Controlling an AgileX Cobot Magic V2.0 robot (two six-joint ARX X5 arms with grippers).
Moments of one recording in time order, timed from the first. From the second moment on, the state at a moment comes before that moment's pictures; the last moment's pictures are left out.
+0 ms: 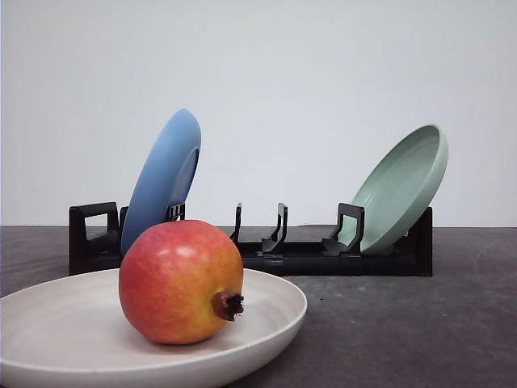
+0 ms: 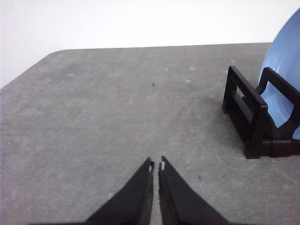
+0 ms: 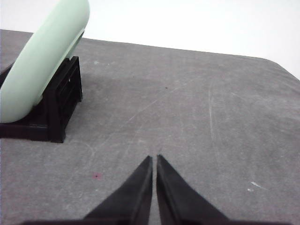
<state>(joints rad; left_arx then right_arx) -0.02 0.01 0.02 -0.18 -0.08 0.05 0.01 0.01 0.02 -0.17 0.03 -0.06</state>
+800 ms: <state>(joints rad) -0.02 0.01 0.02 -0.18 -0.08 0.05 0.01 0.01 0.02 -0.17 0.03 -0.06</state>
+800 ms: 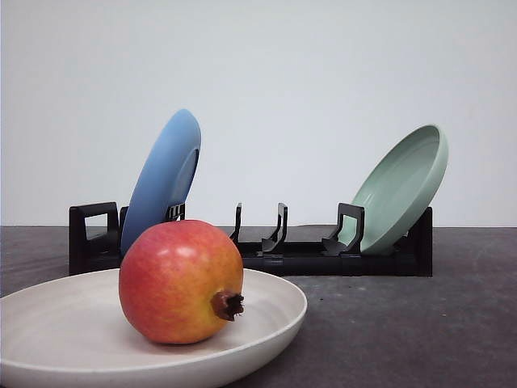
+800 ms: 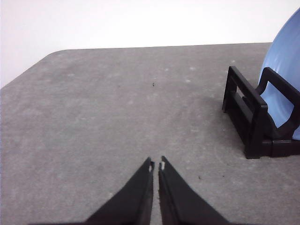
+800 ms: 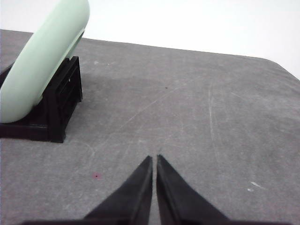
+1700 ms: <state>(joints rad) -0.02 0.01 0.02 -0.18 -0.08 0.05 0.01 0.01 0.02 -0.17 0.03 -0.06</state>
